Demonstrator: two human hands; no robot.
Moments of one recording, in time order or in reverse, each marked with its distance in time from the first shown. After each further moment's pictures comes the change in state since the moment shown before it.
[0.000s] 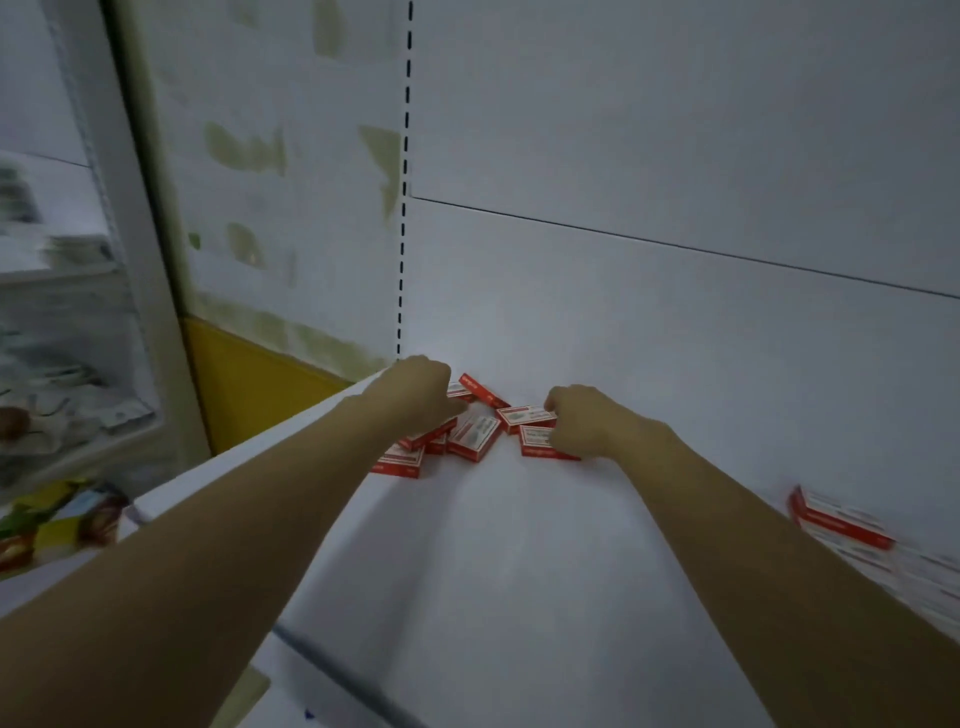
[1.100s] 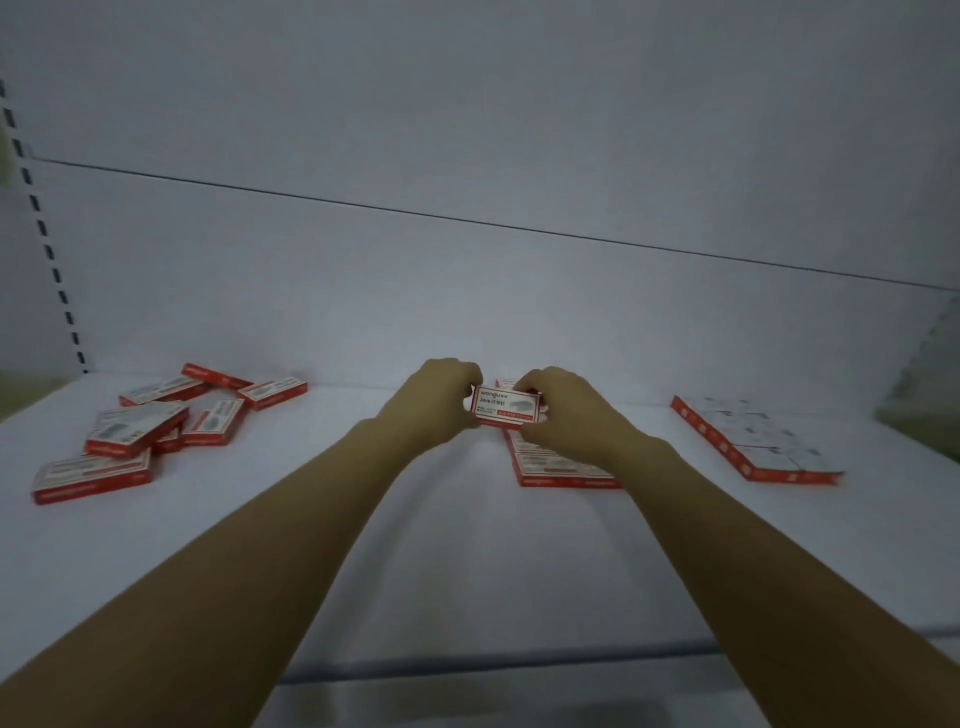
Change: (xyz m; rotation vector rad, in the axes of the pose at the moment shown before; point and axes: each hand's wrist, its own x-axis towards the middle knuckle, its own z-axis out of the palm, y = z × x) left_hand -0.059 0.208 0.027 -0.415 0.060 0.736; right_hand -0.223 0.109 0.001 0.197 0.399 0.345
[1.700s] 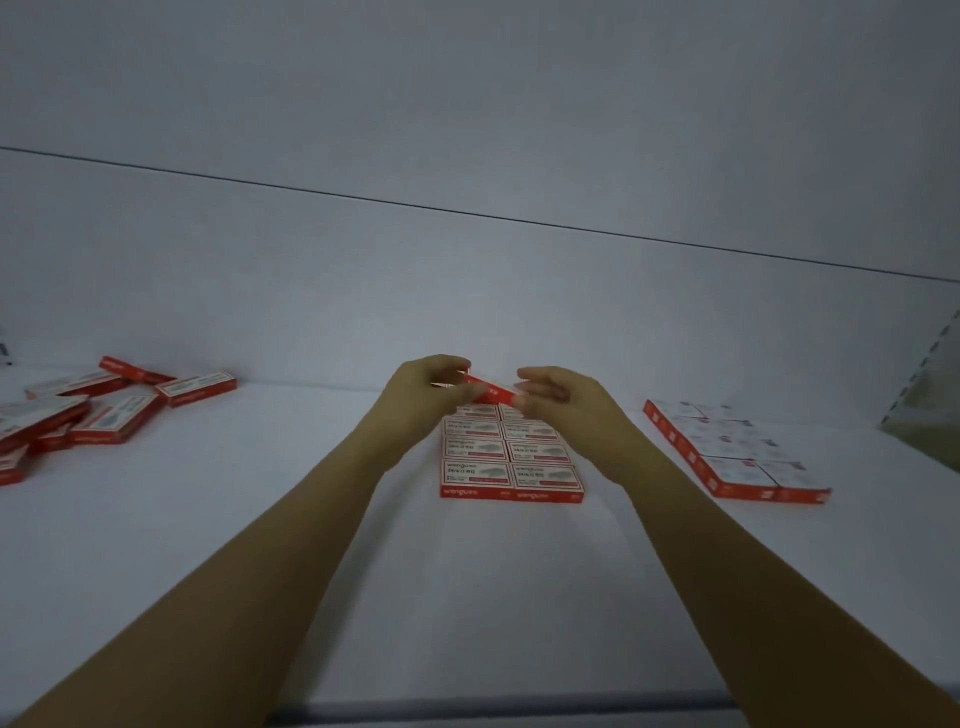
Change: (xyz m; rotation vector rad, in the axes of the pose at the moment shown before) left_hand 0.034 0.045 0.055 -0.785 0.121 -0.271; right_hand 0.002 0.098 -0.007 0.701 0.015 0.134
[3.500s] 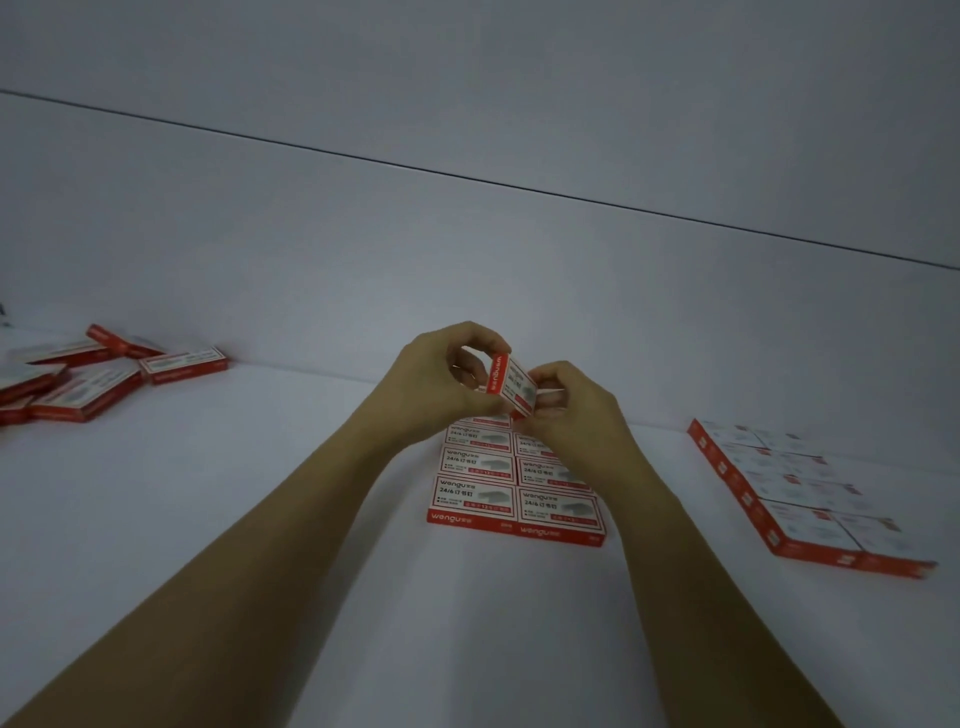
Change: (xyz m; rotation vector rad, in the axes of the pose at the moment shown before) left_hand 0.023 0.001 0.007 0.164 0.032 0.228; right_hand 0.030 0.013 0.015 -0.079 0.036 -0.060
